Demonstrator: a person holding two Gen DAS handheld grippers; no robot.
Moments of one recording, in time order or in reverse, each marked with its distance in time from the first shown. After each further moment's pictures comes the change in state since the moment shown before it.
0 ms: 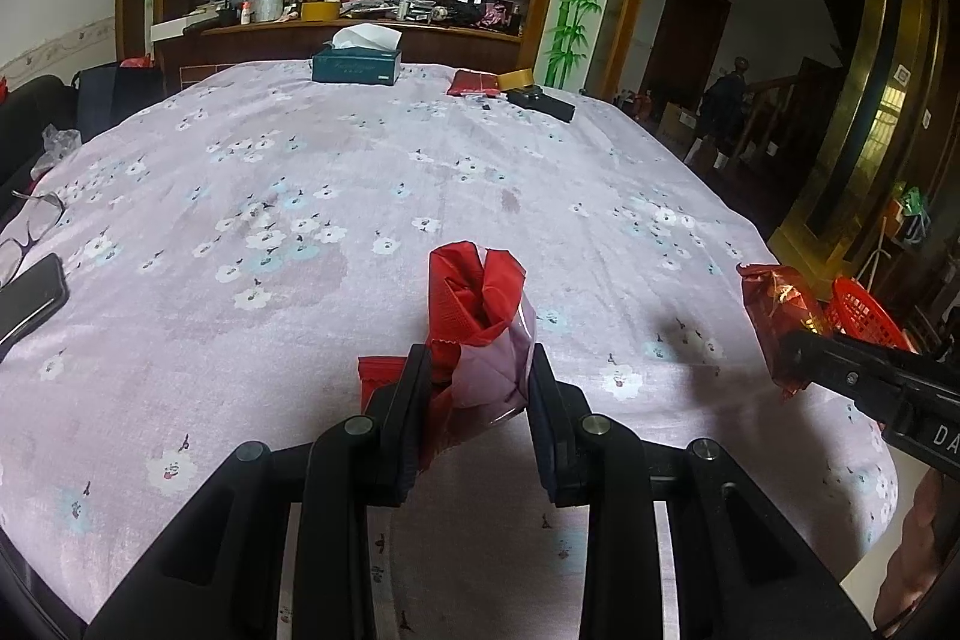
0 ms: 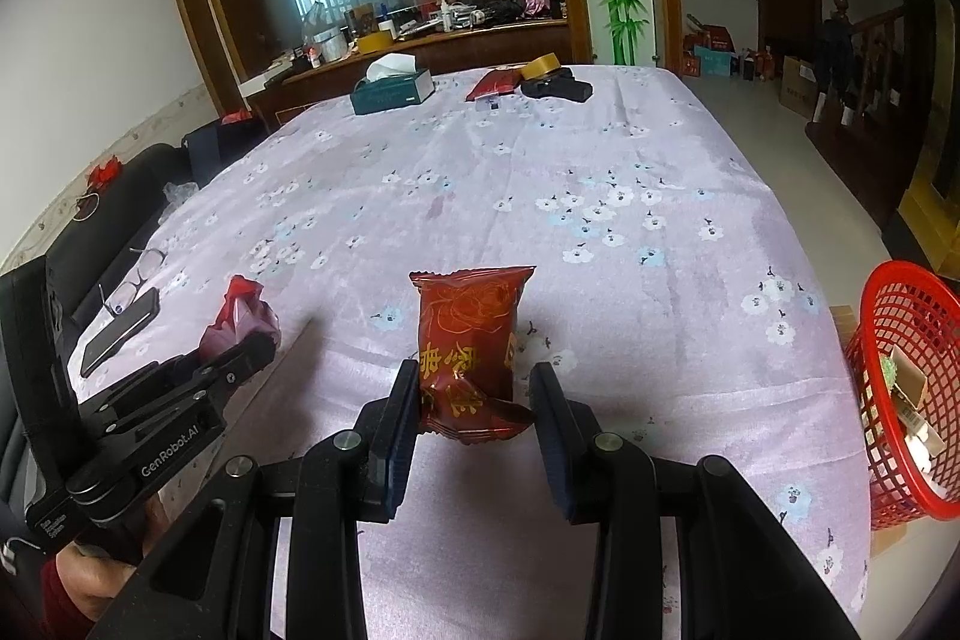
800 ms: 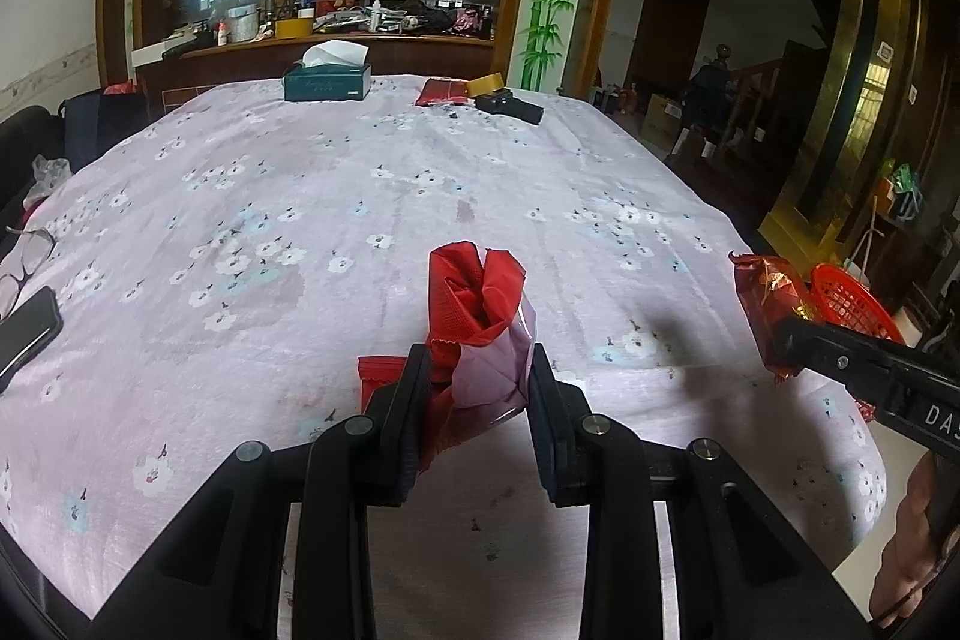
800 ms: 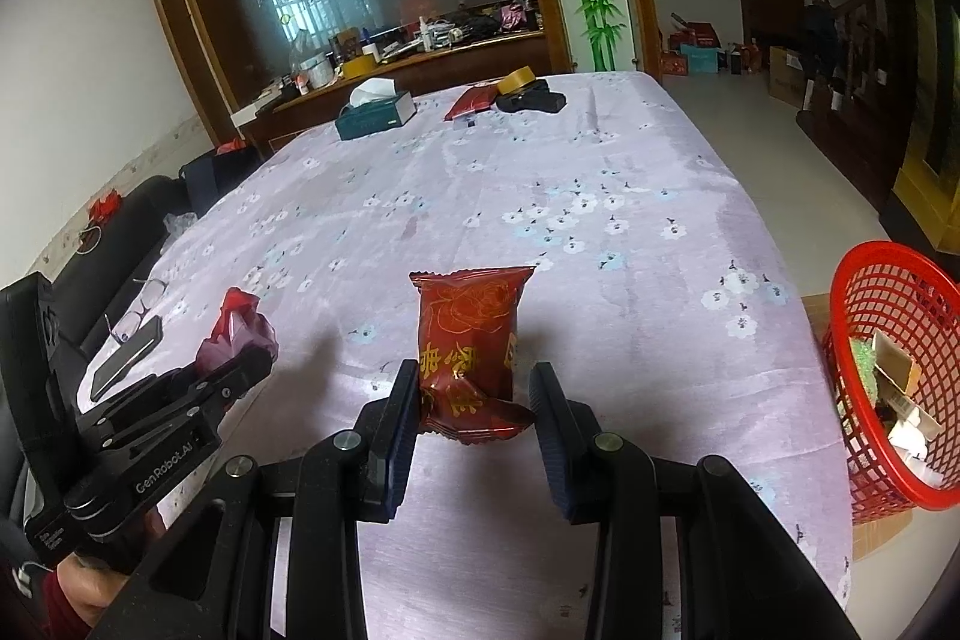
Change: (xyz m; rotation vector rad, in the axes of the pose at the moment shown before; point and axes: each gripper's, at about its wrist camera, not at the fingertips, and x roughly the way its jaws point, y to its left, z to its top) left arm -0.005 -0.032 0.007 0.058 -0.006 -0.010; right arm -0.019 -0.029 -0.003 0.059 -0.043 0.013
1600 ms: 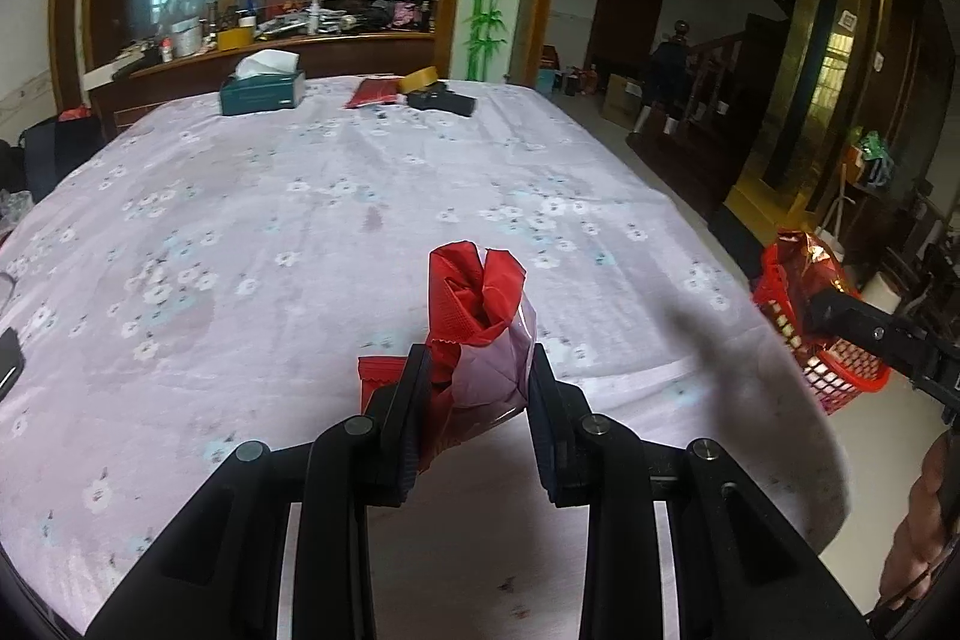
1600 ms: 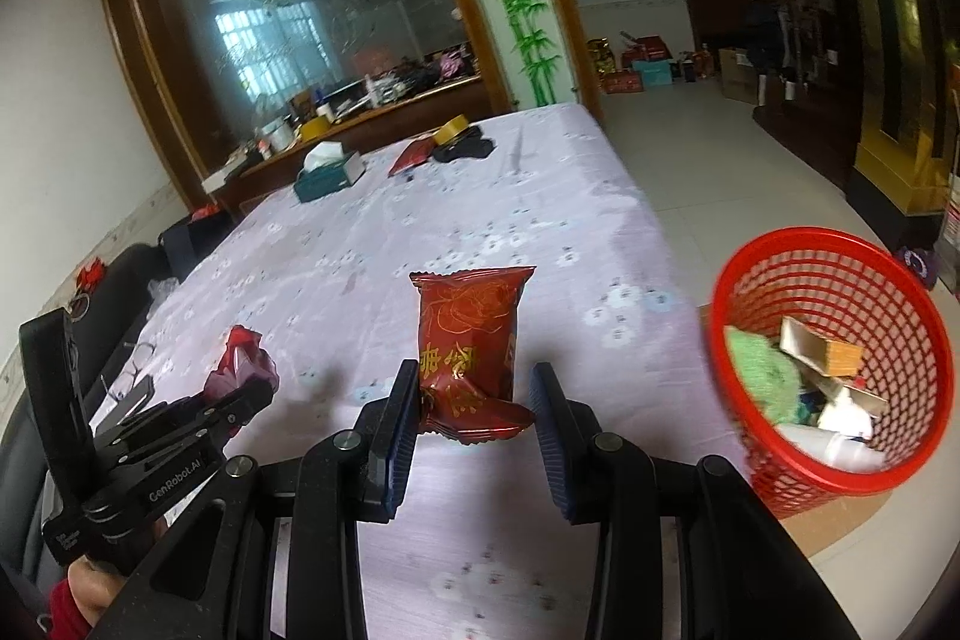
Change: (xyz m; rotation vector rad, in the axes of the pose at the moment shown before) left arm 0.009 -0.055 0.012 0.074 0.033 -0.090; right arm -0.057 -0.061 -0.006 0.121 -0.113 -0.050
